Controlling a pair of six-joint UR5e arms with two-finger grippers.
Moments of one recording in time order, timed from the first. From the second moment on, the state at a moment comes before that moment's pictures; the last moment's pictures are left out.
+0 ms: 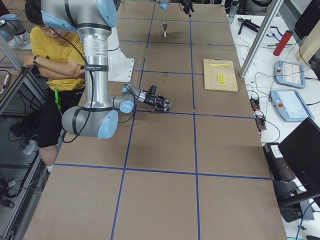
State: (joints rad) left arm -1.14 -1.56 -1.39 -2.87 -1.92 -0.62; right arm 0.12 -1.54 1.65 -0.98 0.47 1.61
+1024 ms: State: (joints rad) left arm -1.14 -1.56 -1.40 -2.87 -1.91 -0.62; right arm 0.11 -1.55 1.66 -0.98 0.47 1.66
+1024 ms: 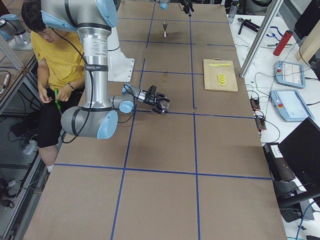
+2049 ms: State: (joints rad) left arm -1.14 -1.55 -1.43 -2.87 -1.91 -0.63; right arm 0.05 -1.62 1.72 -0.98 0.42 1.66
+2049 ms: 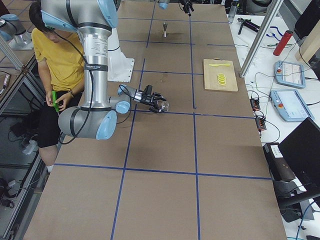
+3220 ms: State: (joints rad) left arm -1.14 -1.56 -1.42 -2.84 -1.96 -0.61; right arm -0.11 -2.03 1.97 -0.82 0.48 1.65
